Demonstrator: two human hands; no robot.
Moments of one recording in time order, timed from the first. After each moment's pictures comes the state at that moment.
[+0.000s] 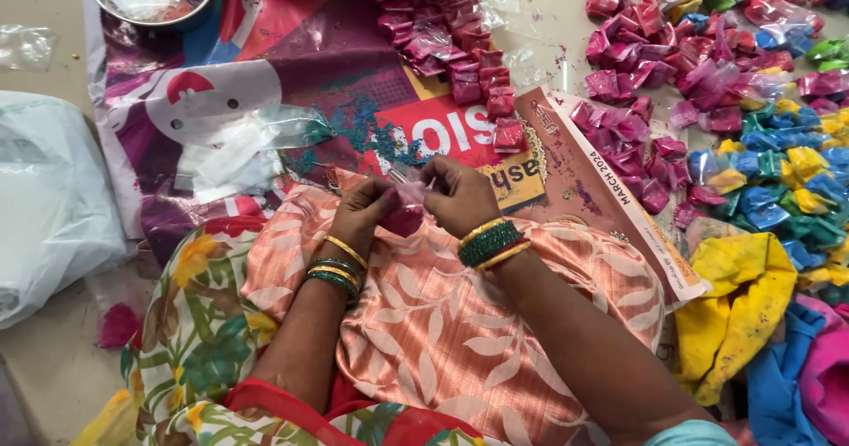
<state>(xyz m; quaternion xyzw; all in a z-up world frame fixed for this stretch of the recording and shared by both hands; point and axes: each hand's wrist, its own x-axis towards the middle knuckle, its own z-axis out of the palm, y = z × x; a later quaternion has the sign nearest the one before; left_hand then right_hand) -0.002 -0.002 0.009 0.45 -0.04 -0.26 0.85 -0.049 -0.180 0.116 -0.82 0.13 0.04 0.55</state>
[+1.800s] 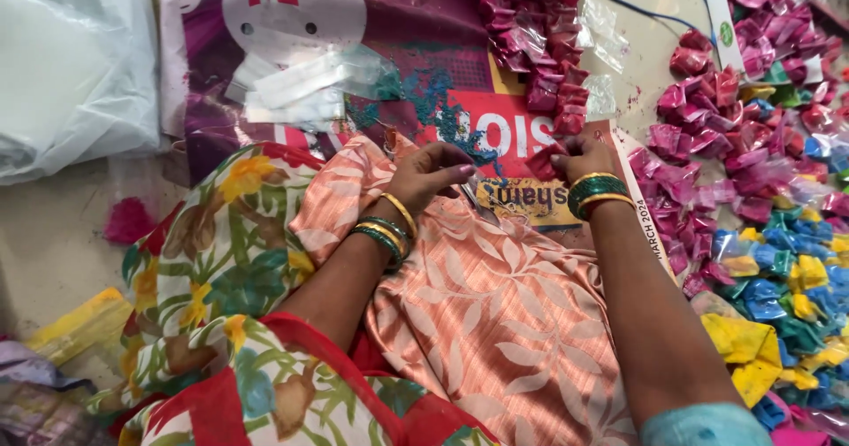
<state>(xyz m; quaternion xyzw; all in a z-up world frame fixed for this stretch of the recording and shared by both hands) 0.012 -0.011 0.007 0.45 -0.03 -0.27 0.85 0.040 -0.359 0.022 -0.87 0.29 0.09 0.39</state>
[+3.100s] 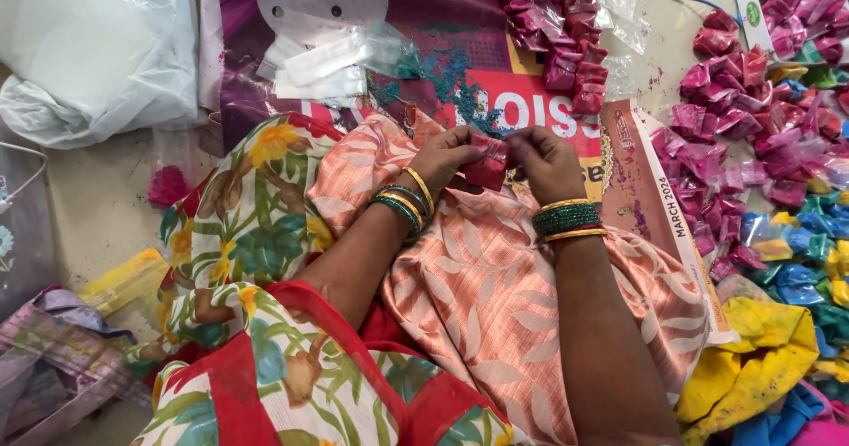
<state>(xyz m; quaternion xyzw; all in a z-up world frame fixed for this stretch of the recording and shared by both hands) 0.000 -0.010 0.014 0.41 -0.06 -0.34 0.85 -0.038 -0.205 0.095 -0.81 0.07 0.05 0.58</state>
